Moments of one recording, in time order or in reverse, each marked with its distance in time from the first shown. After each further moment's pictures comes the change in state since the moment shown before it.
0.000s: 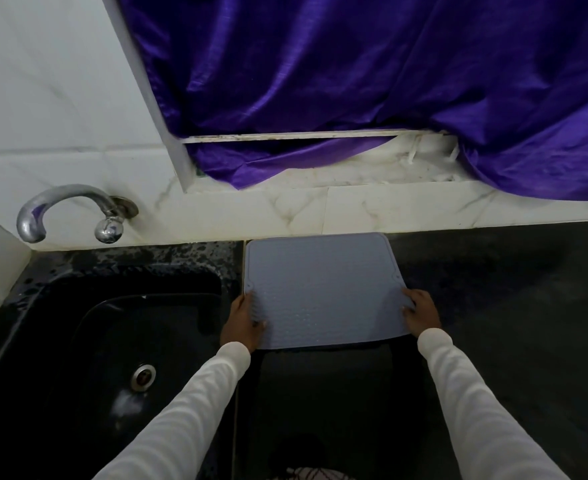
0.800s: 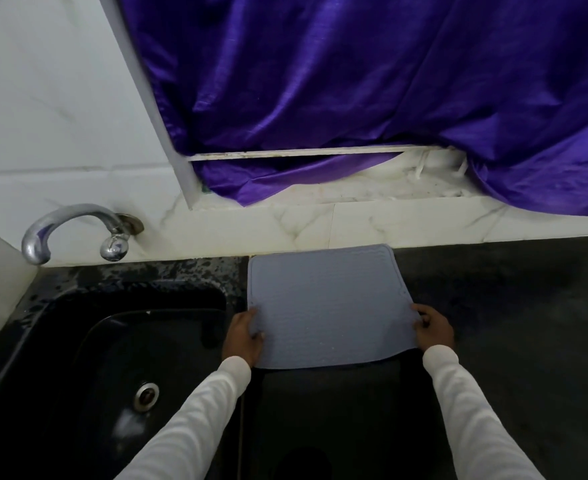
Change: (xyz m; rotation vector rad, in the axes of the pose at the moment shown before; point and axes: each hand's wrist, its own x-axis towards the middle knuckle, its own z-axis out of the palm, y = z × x) left_hand 0.013 -0.002 -0.008 -0.101 0.048 -0.018; right_hand 0.004 -0.012 0.001 0.161 0.147 0.136
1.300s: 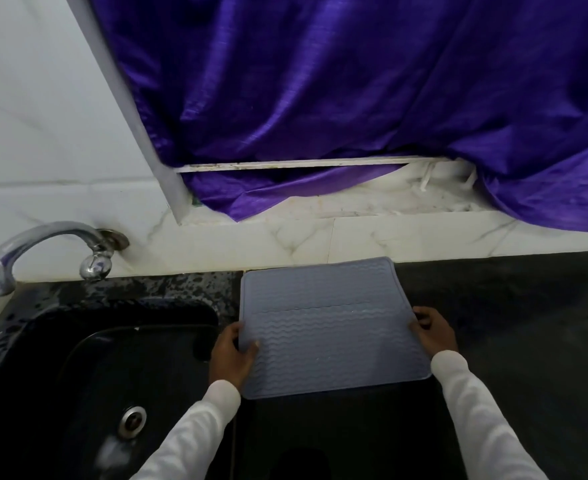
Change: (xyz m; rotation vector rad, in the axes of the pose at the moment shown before) left_hand 0.017 0.004 -0.002 -0.276 0.114 -0.147; right_hand 0.047 -0.012 0.003 0.058 -0.105 0.036
